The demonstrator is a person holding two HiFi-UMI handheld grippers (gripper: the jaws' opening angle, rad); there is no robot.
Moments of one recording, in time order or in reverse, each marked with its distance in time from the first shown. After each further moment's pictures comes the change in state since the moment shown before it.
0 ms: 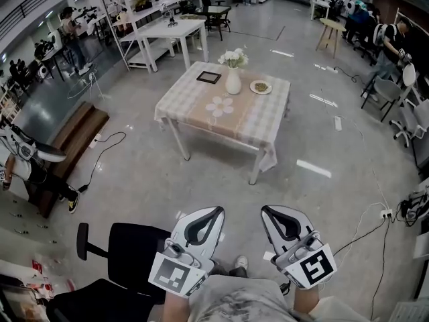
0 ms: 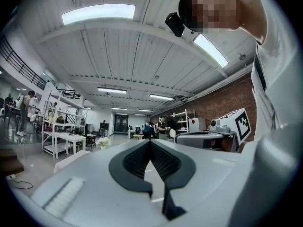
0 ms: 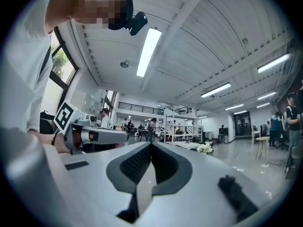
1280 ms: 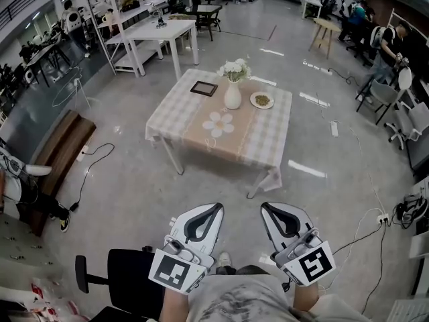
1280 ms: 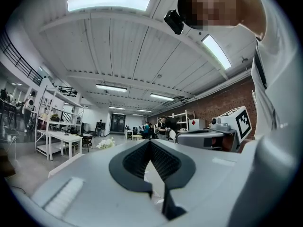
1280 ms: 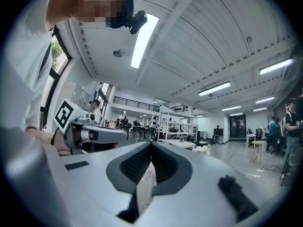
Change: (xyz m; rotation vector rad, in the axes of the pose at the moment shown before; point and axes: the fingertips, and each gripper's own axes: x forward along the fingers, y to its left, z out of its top) left arm 0.097 0.150 -0.020 -0.017 0.006 -0.048; right arm 0.152 -0.083 -0.023 -0.039 0.047 -0.058
